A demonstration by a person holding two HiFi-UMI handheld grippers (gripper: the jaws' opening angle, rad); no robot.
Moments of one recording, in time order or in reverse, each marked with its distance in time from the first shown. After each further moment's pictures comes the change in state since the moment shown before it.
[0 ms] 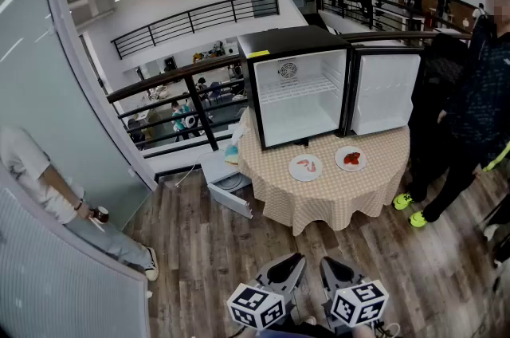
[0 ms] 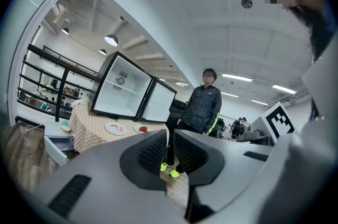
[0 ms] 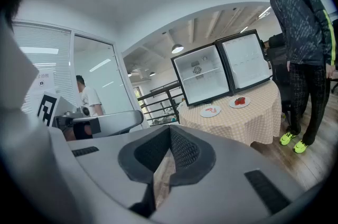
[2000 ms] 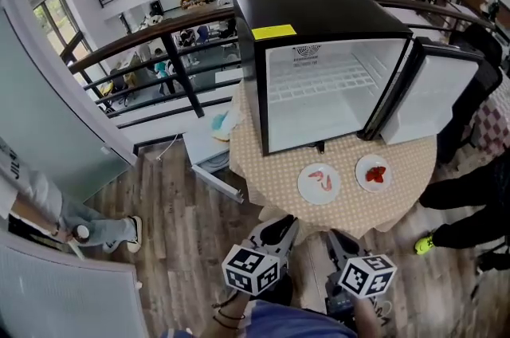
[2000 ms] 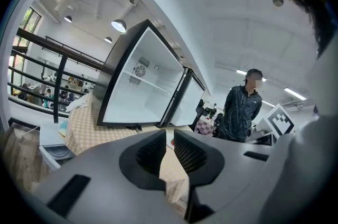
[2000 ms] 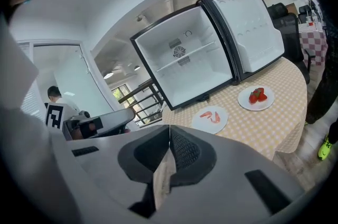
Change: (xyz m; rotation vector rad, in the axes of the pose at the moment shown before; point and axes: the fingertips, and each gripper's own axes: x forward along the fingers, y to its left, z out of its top) left arm 0.196 0.268 0.077 -0.059 0.098 0.035; right arm 0.268 -0.129 0.094 0.224 0.111 -0.074
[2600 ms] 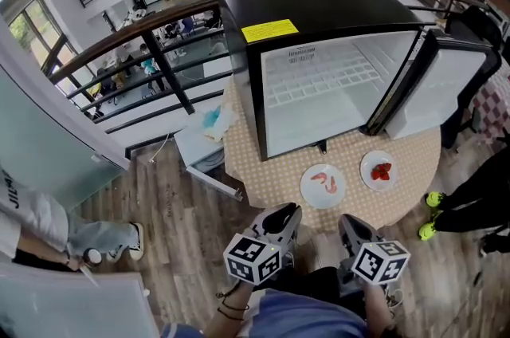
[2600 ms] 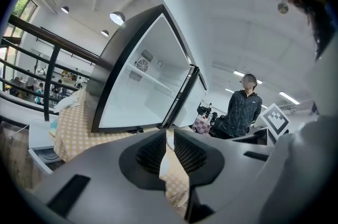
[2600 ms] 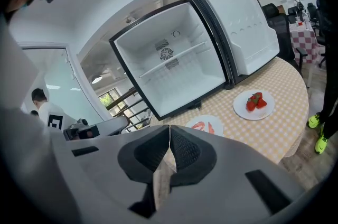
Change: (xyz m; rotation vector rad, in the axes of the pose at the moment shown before) left arm 0.052 0.053 0.015 -0.022 0.031 -0.078; right arm 0.047 -0.036 0.040 0.065 -0.031 -0.089
